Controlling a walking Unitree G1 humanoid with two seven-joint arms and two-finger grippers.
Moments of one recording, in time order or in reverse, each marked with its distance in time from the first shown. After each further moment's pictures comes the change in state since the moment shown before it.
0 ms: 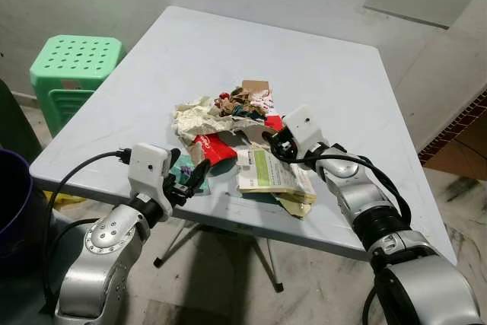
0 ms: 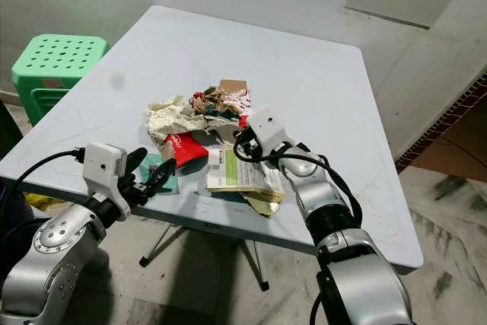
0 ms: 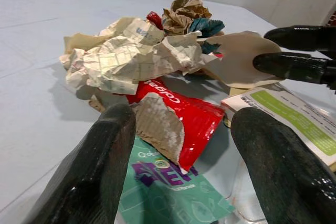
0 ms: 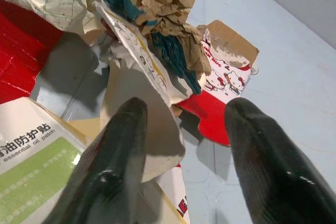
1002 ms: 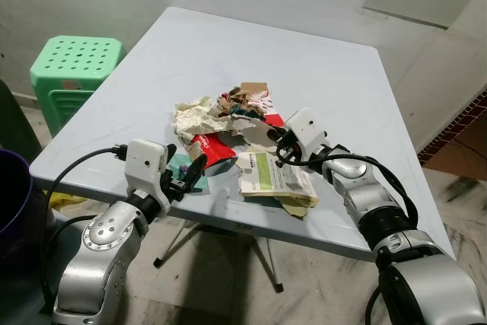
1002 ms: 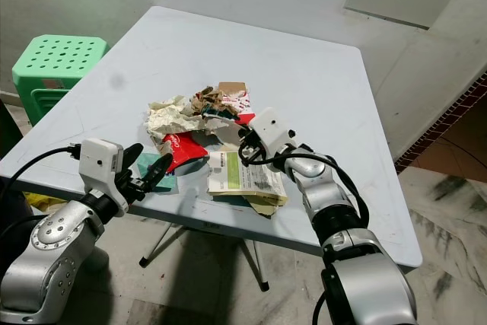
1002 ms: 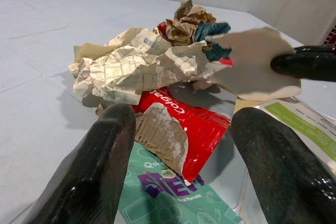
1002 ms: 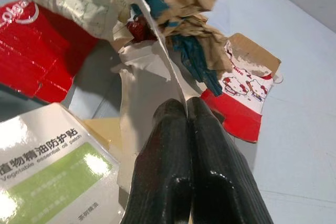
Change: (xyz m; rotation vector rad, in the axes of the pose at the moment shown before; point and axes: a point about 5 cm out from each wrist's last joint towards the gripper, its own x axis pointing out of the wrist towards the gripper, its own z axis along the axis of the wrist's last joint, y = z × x) left arm 0.003 0.003 0.004 0.012 -0.016 0.018; right arm -0.007 -0.005 -0.001 0.053 -0.048 0.126
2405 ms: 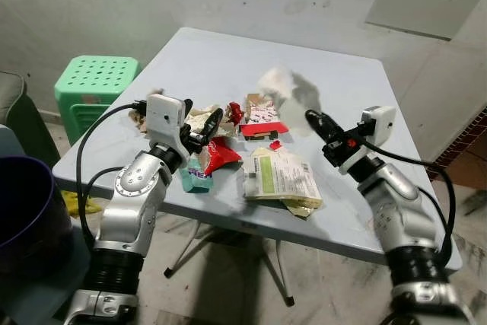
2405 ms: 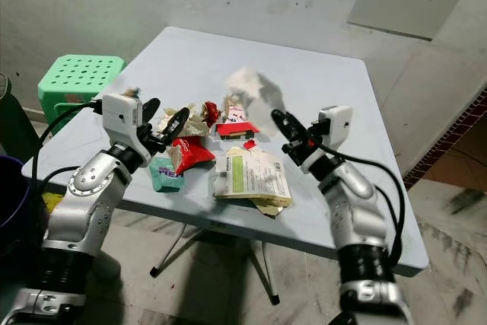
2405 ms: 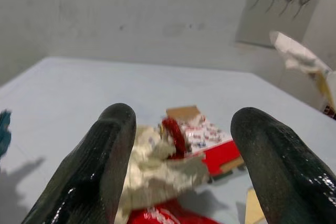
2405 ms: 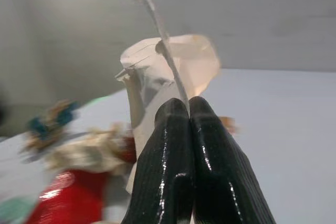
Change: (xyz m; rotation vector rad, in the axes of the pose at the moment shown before) left arm 0.069 -0.002 0.022 -0.019 -0.158 0.025; right arm -0.064 -0.013 -0.003 0.495 -0.370 -0.314
